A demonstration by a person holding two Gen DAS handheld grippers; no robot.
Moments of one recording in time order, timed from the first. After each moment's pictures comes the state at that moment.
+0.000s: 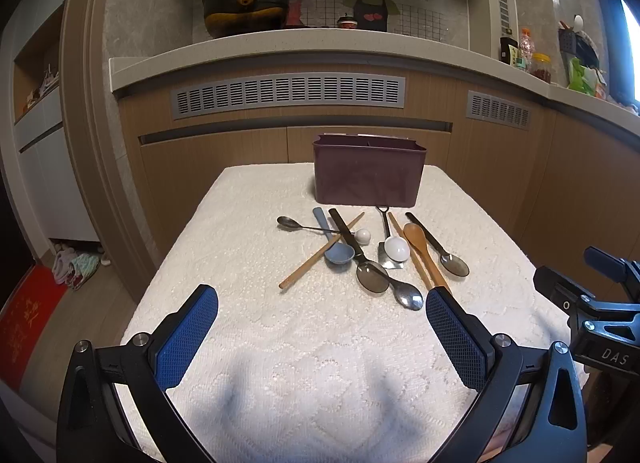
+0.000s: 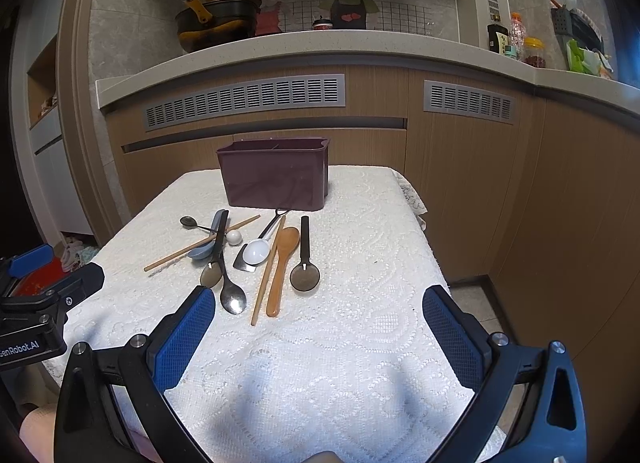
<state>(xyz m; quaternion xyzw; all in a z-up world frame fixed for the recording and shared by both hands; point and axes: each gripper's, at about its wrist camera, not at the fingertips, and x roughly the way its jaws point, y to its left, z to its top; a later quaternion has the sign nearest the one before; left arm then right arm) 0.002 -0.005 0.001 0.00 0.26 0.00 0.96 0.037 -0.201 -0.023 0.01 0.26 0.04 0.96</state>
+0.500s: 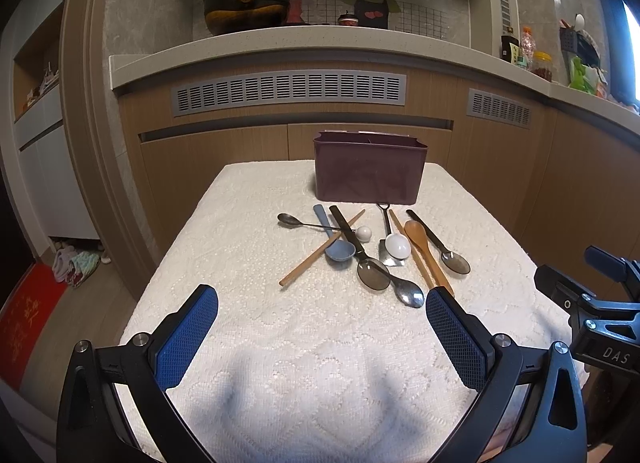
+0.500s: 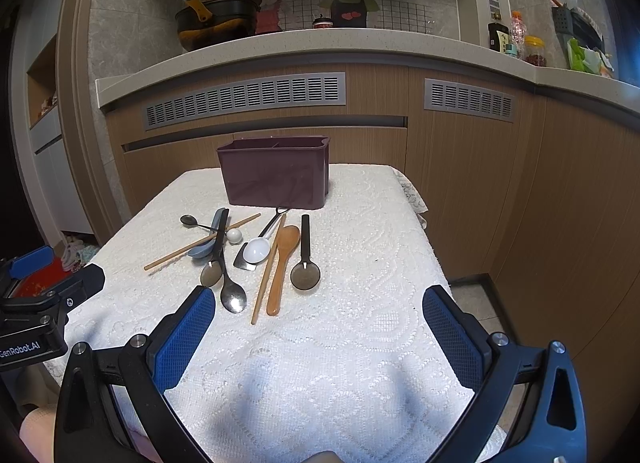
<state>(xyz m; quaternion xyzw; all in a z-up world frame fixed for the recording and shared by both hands) 0.004 0.000 -0.007 0.00 0.27 0.00 0.96 0.038 -0.200 -0.025 0.01 0.26 0.04 0.96</state>
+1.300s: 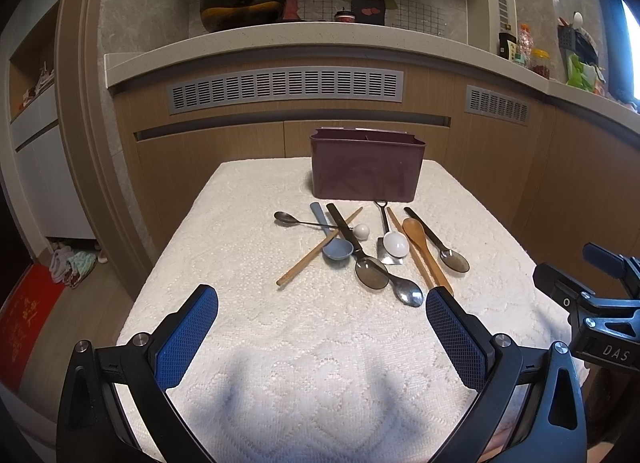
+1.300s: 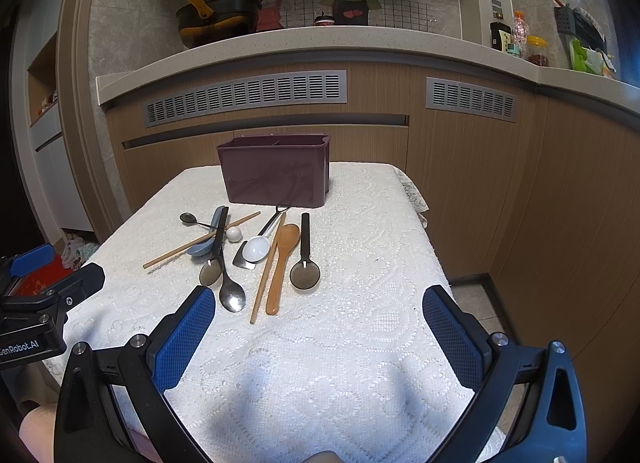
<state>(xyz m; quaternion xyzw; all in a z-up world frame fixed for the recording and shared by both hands) 0.008 0.001 -0.006 0.00 0.27 -0.01 0.96 0.041 -0.199 -0.026 0.01 0.27 0.04 0.96</state>
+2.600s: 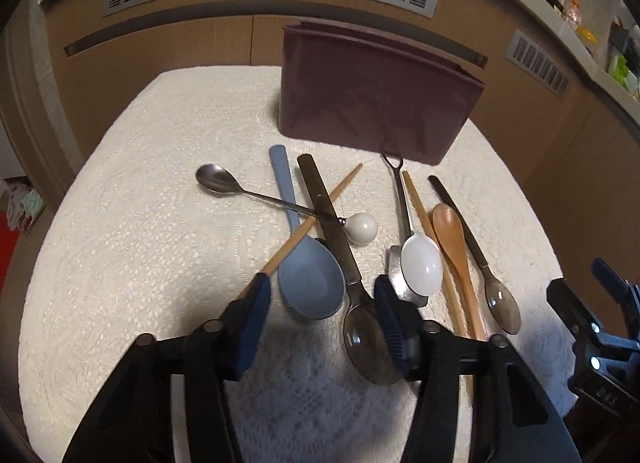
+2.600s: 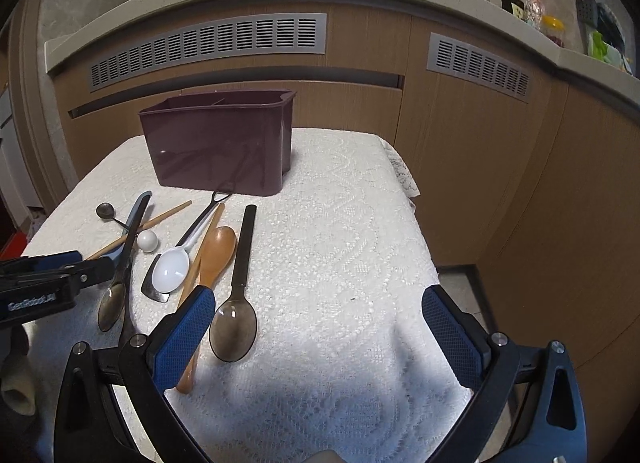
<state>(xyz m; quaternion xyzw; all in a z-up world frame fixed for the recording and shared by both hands) 0.187 -0.011 -0.074 -0.07 0.44 -0.05 0.89 0.167 -0.209 -0.062 -0.03 0.34 0.00 0.94</state>
